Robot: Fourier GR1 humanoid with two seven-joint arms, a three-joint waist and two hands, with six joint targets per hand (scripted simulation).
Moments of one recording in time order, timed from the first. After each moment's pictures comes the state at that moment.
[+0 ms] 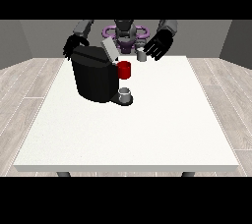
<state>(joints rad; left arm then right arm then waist) -1.02 0.46 0.10 -0.64 -0.58 -0.12 -0.17 -0.27 -0.03 -0.02 -1.36 -0.02 -0.14 -0.05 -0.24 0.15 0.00</state>
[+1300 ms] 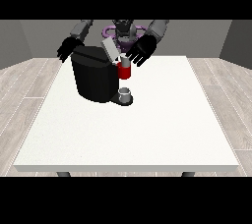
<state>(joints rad) -1.17 0.46 0.11 -0.62 -0.62 -0.13 -0.13 -0.33 -0.04 -0.04 -1.40 -0.03 -0.16 -0.03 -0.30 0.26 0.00</state>
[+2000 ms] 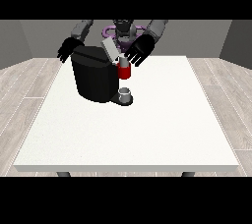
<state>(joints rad) -1.17 0.42 0.11 -0.61 -0.65 -0.13 -0.12 -0.31 -0.04 -0.05 -1.38 -0.03 -0.16 -0.05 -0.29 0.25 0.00</state>
